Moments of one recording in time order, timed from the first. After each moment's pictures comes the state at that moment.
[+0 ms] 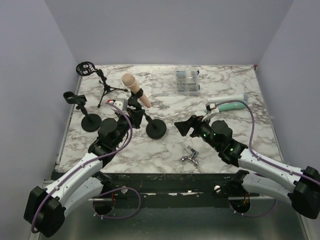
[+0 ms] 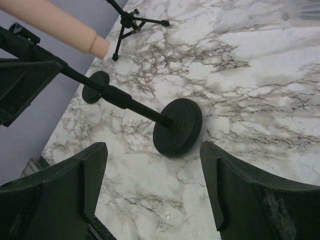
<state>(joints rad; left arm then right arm) -0.55 0.82 0.44 0.39 -0.04 -0.36 0.80 0.96 0.49 0.33 0.17 0.59</state>
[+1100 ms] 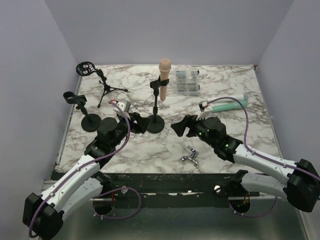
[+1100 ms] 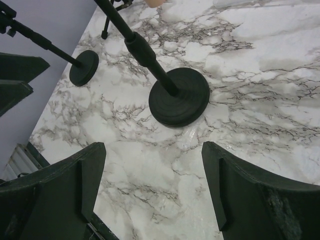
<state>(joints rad) -0.56 0.77 0.49 0.18 0.06 -0.38 0.80 1.06 0.55 0.27 0.12 0.57</state>
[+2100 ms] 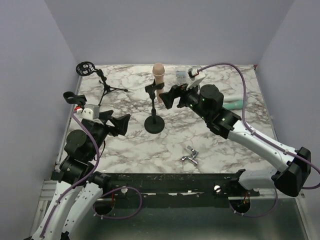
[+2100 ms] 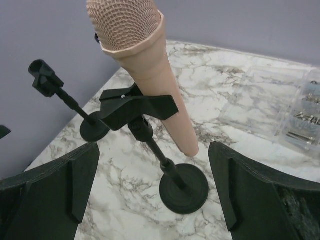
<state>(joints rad) -0.38 0.42 0.69 -0.21 0.05 -0.33 0.81 1.26 1.11 0.09 0.13 0.29</state>
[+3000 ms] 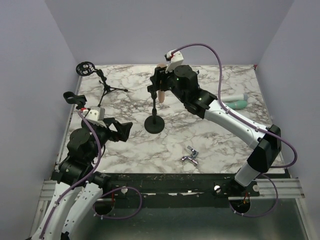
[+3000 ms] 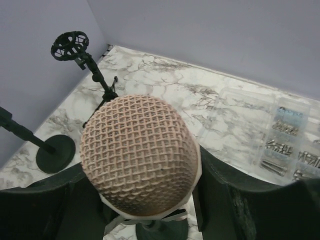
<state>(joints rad) -0.38 0.39 0.71 -0.41 0.08 -0.30 0.82 1.65 1.57 -0.05 0.29 0.17</state>
